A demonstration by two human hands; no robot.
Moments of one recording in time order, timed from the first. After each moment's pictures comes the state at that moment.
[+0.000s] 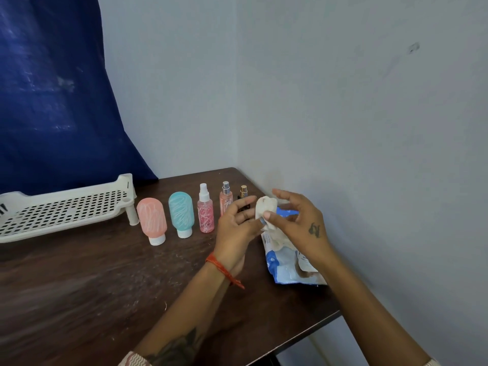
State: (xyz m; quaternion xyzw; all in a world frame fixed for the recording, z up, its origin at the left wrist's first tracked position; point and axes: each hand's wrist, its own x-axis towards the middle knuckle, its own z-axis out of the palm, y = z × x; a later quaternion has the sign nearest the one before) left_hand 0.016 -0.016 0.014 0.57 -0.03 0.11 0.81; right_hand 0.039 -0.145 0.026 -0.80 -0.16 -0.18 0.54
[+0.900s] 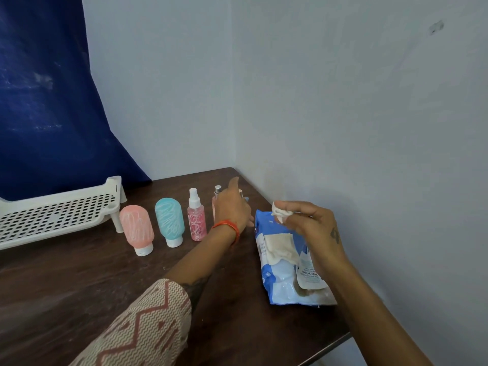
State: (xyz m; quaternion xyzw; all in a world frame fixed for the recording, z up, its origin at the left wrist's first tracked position) left_hand 0.126 -0.004 0.012 0.88 0.07 0.21 0.43; right_hand 0.062 -0.162 0.022 -0.68 -0.12 -0.09 0.72
